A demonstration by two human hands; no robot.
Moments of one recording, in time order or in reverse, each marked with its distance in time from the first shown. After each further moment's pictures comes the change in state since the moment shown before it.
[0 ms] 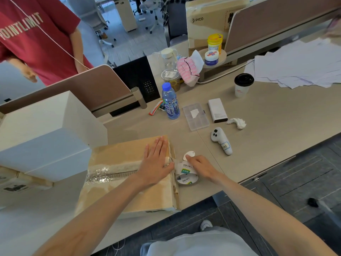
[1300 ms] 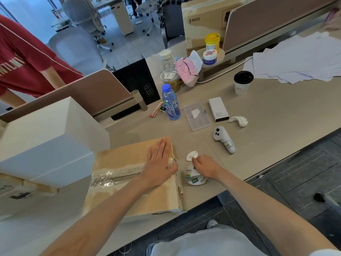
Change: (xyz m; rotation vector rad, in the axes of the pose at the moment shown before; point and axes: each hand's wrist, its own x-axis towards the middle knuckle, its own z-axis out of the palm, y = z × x) left_hand -0.002 0.003 -0.006 -0.029 -0.024 -0.010; right_hand -0.001 -0.014 -0.003 -0.360 -0.038 -0.003
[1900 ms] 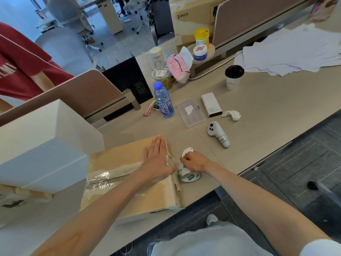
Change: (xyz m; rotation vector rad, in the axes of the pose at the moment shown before) left_hand 0.012 0.012 -0.014 -0.061 -0.194 -0.100; right_hand 0.009 -0.014 0.006 -0.047 -0.088 0.050
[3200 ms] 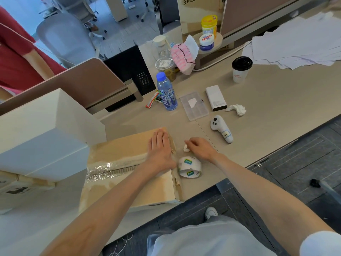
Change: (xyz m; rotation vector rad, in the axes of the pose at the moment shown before) left_hand 0.003 0.022 -0.003 0.080 0.033 -0.085; right_hand 0.027 0.032 -0.010 0.139 0.205 -0.073
